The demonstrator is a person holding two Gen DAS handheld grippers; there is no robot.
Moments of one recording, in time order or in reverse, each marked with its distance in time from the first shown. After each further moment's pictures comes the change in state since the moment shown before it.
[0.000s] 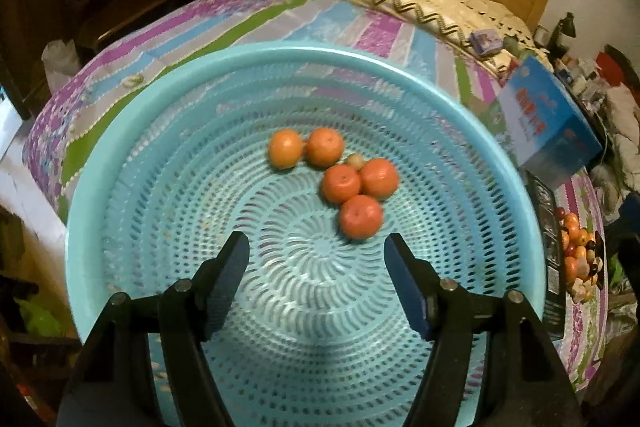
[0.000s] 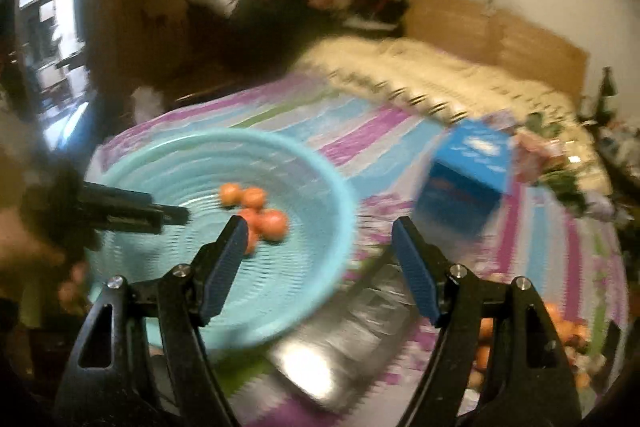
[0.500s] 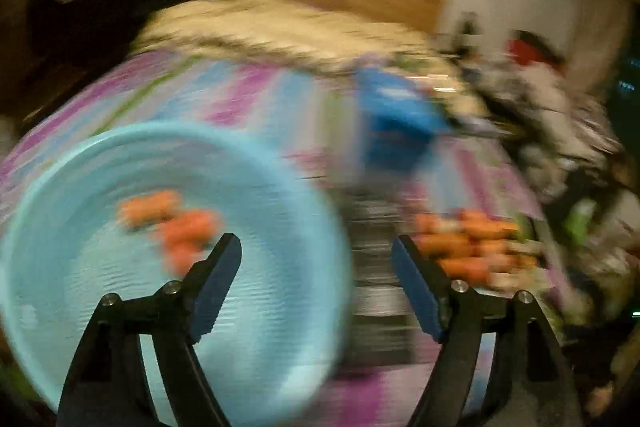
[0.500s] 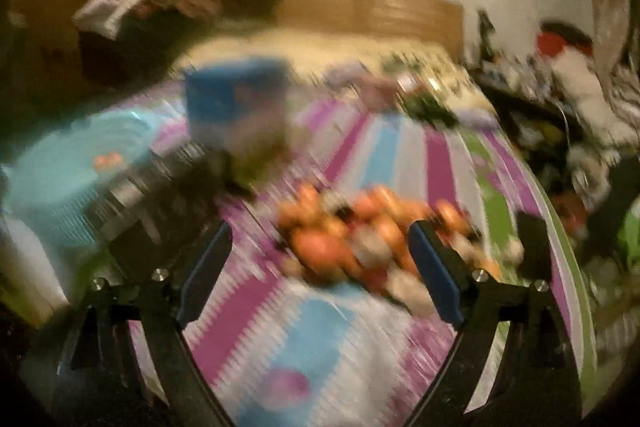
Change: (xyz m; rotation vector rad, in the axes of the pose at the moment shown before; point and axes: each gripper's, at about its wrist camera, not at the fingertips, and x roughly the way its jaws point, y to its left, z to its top) left arm -0.055 -0.162 -0.020 0.219 -0.180 -0.299; right arm -0.079 -0.144 -0.128 0.236 0.047 -0.322
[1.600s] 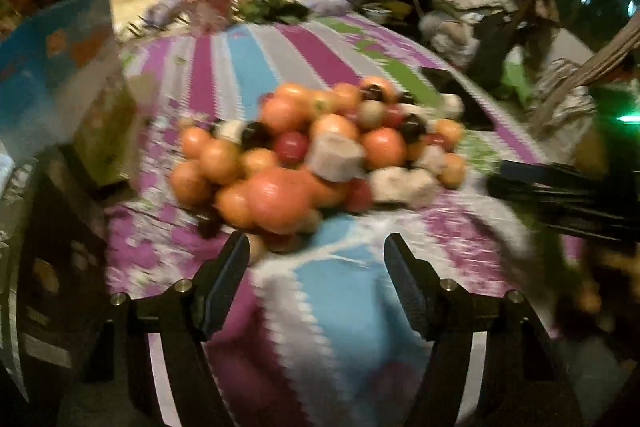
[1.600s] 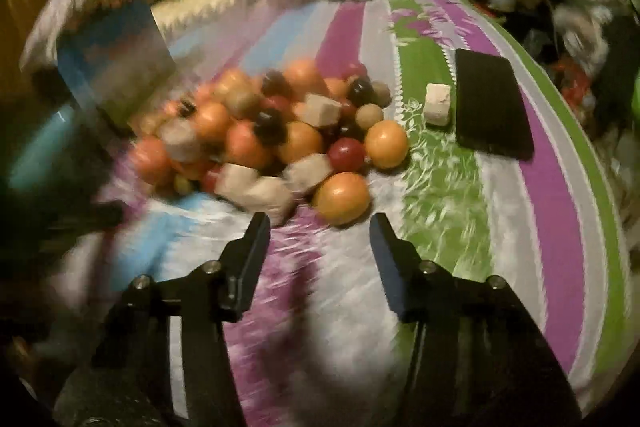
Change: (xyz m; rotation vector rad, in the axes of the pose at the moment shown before) left arm 0.150 -0.201 -0.099 0.408 0.242 -0.208; right arm 0.058 -0.163 -0.064 0.234 0.290 0.071
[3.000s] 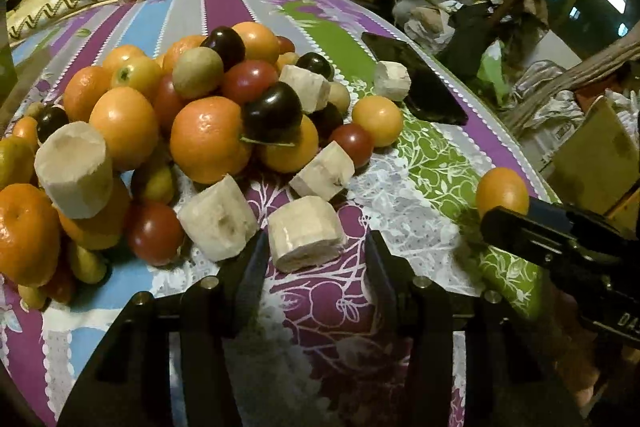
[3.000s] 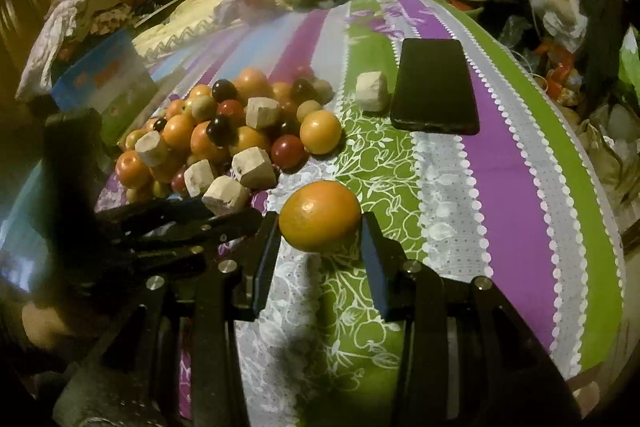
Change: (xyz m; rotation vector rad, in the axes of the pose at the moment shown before) left arm 0.112 -0.097 0.020 -0.045 0.042 -0.085; right arm -0.026 -0.044 -0.022 0.136 -0.075 0.014
